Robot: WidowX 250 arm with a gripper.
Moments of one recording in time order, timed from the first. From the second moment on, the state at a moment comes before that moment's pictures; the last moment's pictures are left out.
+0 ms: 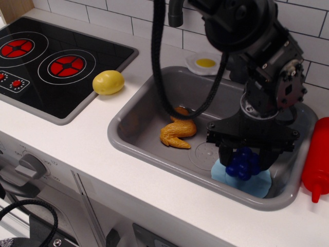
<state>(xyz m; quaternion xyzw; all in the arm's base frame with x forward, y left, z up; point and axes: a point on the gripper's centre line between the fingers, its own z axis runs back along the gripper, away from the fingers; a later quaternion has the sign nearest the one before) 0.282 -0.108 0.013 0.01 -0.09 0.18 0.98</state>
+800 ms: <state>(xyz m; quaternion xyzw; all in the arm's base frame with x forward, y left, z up) 0.286 -0.096 0.048 -0.02 -0.09 0.20 0.97</state>
